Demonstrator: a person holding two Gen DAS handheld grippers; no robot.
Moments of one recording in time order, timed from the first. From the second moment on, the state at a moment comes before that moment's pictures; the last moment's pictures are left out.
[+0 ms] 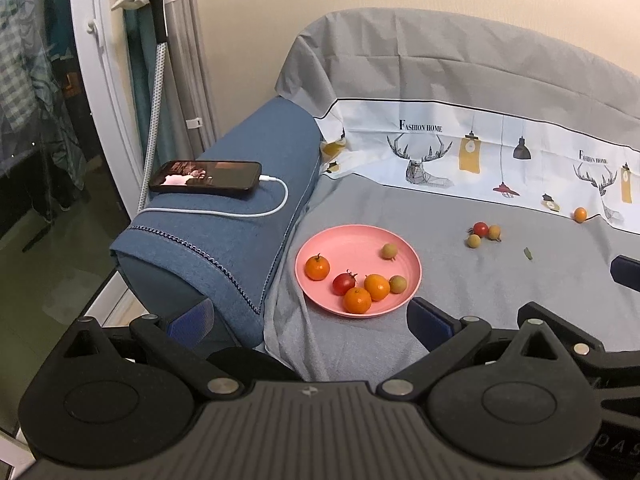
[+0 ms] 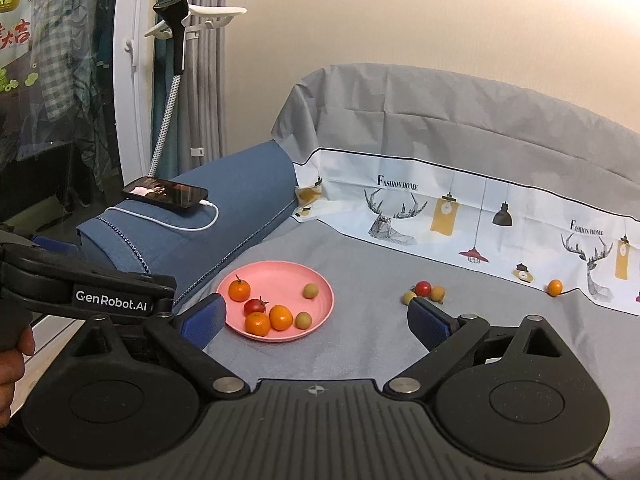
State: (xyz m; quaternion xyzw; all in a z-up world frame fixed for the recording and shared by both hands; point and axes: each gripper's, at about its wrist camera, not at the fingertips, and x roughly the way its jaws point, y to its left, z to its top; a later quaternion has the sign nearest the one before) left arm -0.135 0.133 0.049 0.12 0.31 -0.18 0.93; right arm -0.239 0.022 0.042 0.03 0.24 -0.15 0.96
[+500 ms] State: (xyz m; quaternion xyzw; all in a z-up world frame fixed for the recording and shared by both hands) left arm -0.118 0.128 0.033 0.13 0.33 -0.18 0.92; right arm -0.226 0.017 0.028 0.05 0.27 -0.14 0.95
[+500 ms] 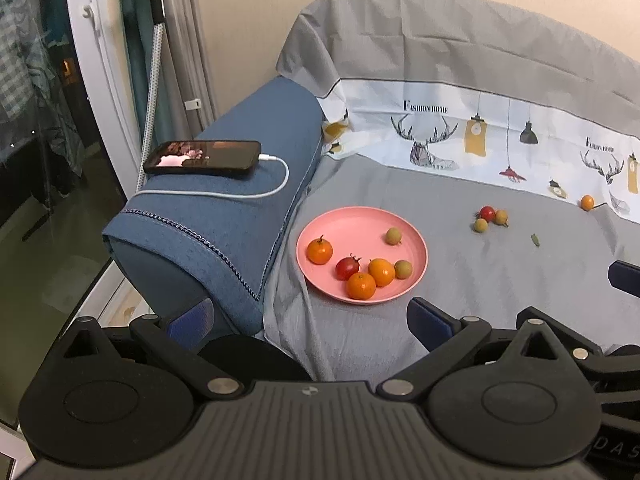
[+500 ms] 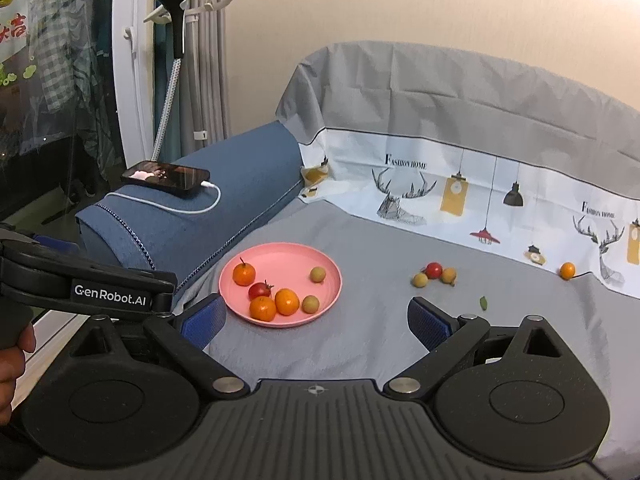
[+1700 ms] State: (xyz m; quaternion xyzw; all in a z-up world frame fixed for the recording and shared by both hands) left arm 0.084 -0.231 -0.142 0.22 0.50 -0.31 0.78; right arm -0.069 -0.276 -0.184 0.05 0.33 -0.25 0.91
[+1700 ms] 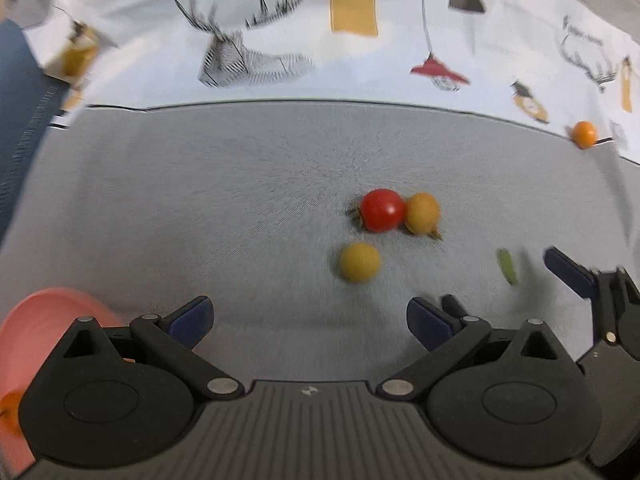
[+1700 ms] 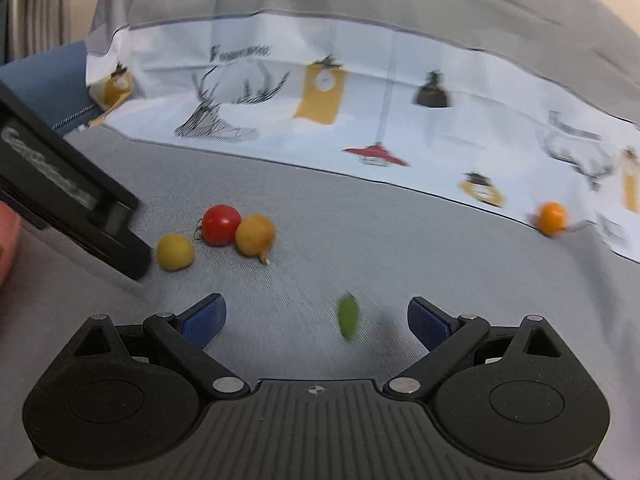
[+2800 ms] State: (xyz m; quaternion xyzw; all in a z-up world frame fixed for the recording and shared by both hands) left arm 0.053 -0.165 -0.082 0.23 0.46 -0.29 0.81; right arm -0.102 -0.301 -0.123 0.11 0.24 -0.30 0.92
